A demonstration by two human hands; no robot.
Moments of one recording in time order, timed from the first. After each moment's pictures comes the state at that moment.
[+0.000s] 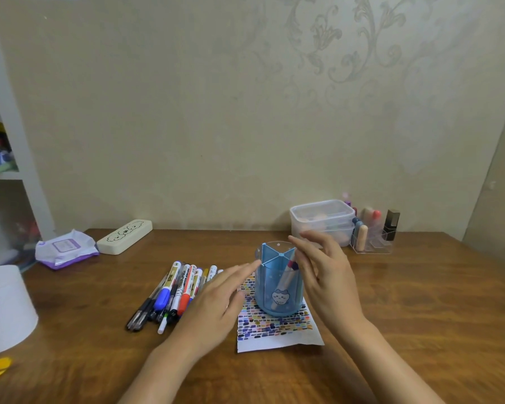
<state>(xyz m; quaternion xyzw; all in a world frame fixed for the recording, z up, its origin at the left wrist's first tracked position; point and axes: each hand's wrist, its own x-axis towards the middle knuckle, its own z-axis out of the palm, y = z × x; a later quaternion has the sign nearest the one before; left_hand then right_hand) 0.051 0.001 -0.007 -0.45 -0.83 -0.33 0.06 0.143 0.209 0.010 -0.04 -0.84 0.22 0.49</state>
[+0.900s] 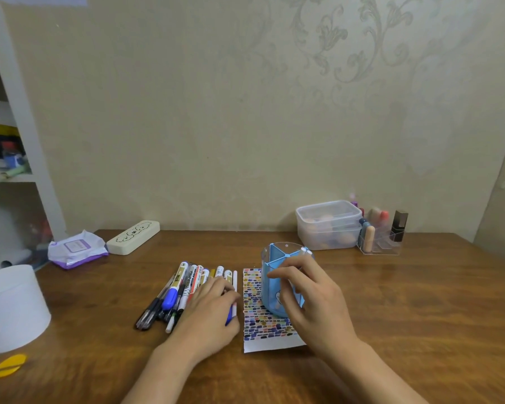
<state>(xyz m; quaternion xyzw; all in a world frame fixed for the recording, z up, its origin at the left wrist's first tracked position) 0.038 -0.008 -0.022 -0.41 -0.90 -0.16 0.09 0.158 0.172 0.001 0.06 -0.86 0.18 0.47</state>
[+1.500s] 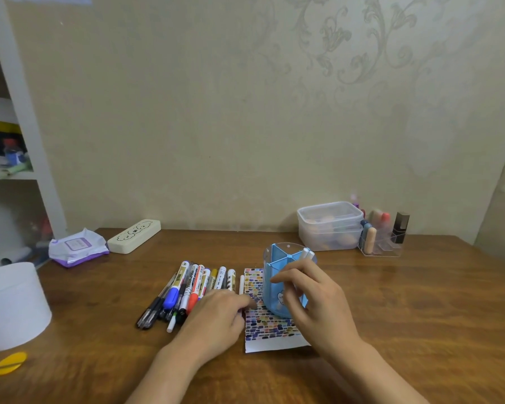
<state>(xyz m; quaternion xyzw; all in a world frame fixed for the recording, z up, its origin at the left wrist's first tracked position) 0.041 -0.004 -0.020 -0.43 -0.88 -0.20 0.06 0.157 0.174 -0.001 0.04 -0.88 0.20 0.43</state>
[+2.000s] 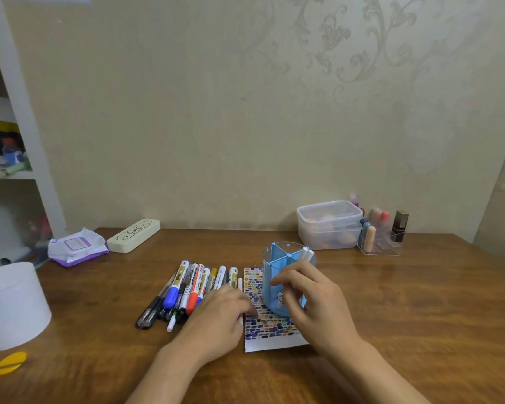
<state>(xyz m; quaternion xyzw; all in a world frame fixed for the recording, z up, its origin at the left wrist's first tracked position) 0.040 -0.004 -0.024 -0.47 -0.86 -0.18 0.05 0.157 0.173 -0.002 0.04 -0.89 0.21 0.40</state>
